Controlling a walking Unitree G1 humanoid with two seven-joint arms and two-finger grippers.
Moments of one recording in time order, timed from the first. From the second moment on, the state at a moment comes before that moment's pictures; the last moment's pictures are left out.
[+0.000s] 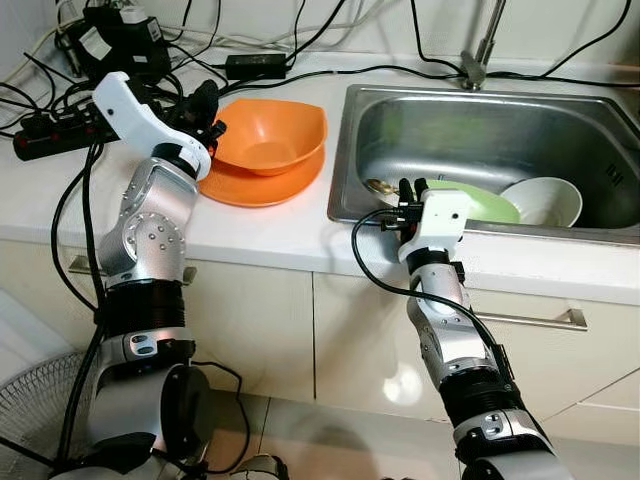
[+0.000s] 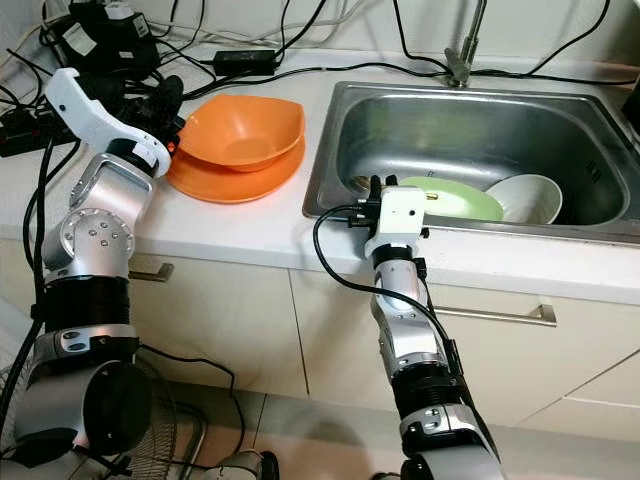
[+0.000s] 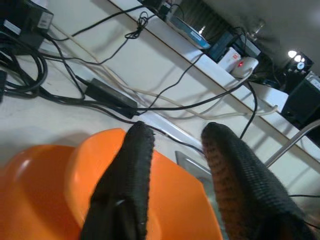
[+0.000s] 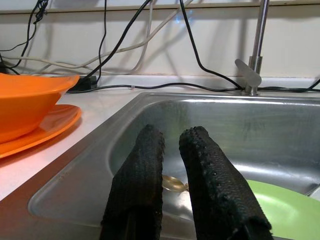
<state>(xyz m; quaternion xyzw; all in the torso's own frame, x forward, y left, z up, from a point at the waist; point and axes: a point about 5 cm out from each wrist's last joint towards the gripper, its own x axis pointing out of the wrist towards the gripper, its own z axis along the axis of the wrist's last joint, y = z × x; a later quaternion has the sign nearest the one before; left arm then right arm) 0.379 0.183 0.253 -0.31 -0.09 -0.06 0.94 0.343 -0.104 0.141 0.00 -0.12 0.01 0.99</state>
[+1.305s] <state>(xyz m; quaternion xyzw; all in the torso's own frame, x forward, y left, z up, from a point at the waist) 0.412 0.185 0.215 -0.25 0.08 0.06 0.96 0.341 -0.107 0.140 0.00 -0.12 0.01 0.99</state>
